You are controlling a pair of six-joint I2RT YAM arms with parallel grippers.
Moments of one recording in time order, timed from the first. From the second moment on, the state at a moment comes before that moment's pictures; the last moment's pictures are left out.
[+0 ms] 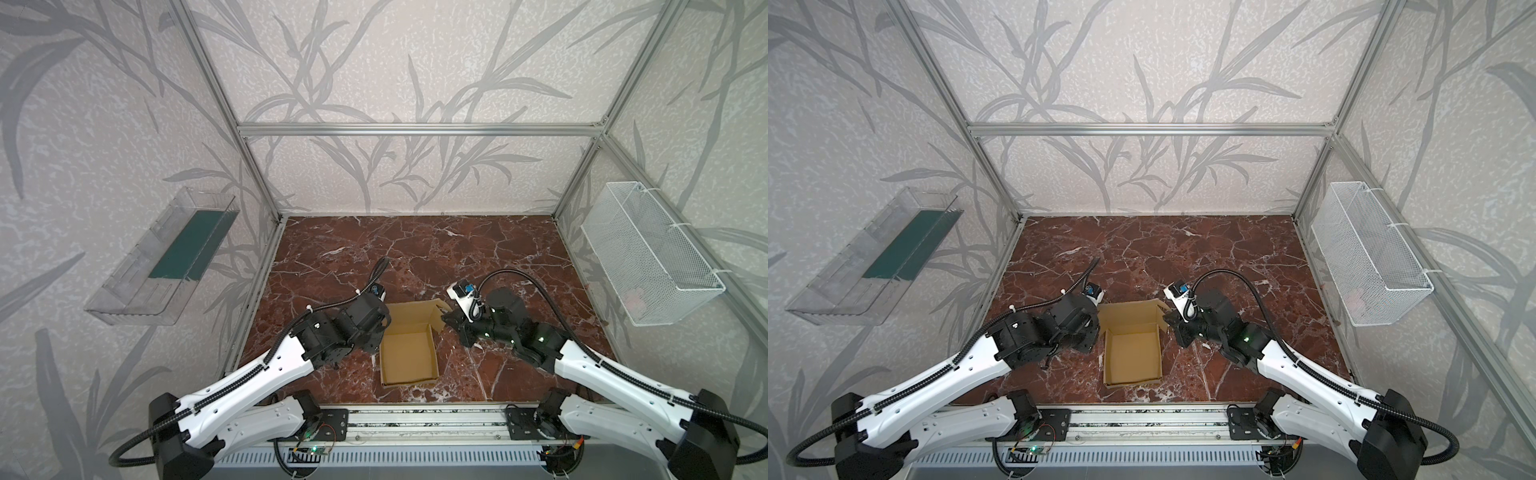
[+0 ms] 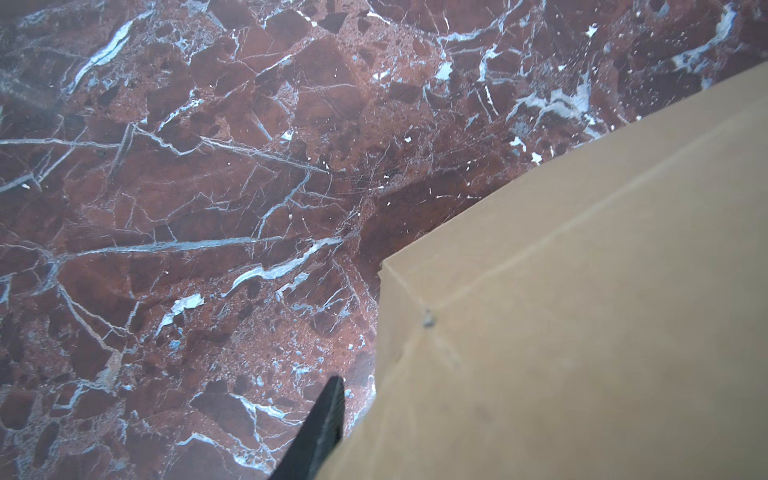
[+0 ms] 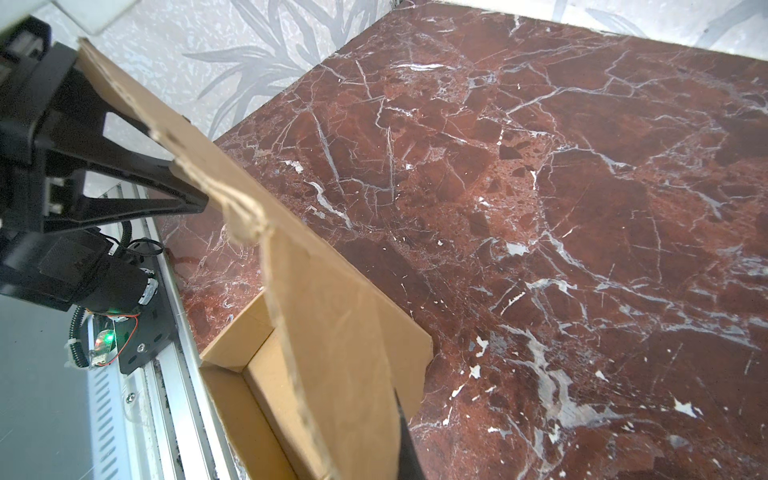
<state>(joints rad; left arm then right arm) -0.88 1.00 0.93 -0.95 -0.28 -0.39 0.77 0.99 0.64 -0.19 -0.24 0.16</state>
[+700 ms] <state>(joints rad) -0.88 1.03 0.93 -0.94 -0.31 -0.38 0.77 1.01 0.67 -0.21 -0.24 0.16</state>
